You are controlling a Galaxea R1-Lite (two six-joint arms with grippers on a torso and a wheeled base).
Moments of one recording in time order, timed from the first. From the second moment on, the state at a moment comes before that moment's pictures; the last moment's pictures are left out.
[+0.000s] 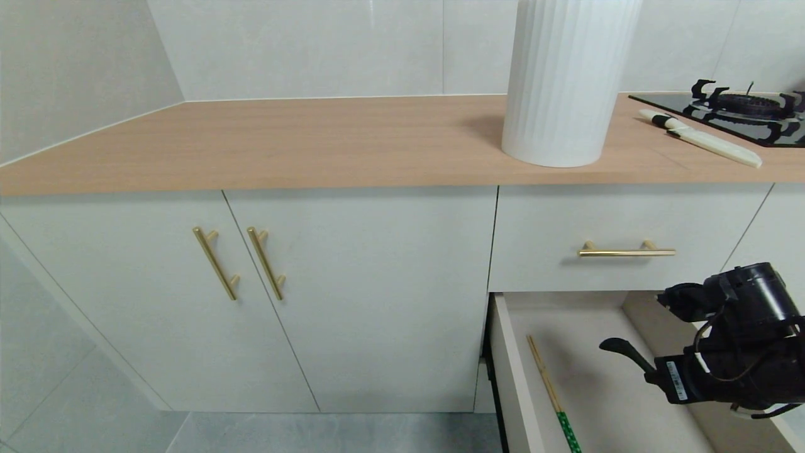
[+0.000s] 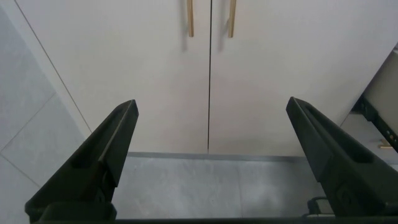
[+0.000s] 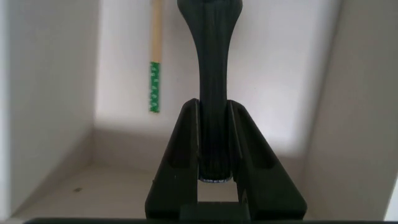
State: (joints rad) left arm 0.00 0.00 0.00 0.00 0.03 0.00; right arm 0.18 1.64 -0.60 -0.11 -0.02 0.06
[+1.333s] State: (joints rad) left arm 0.00 0.00 0.00 0.00 0.03 0.00; right arm 0.17 2.27 -0.54 -0.75 -0.10 0.09
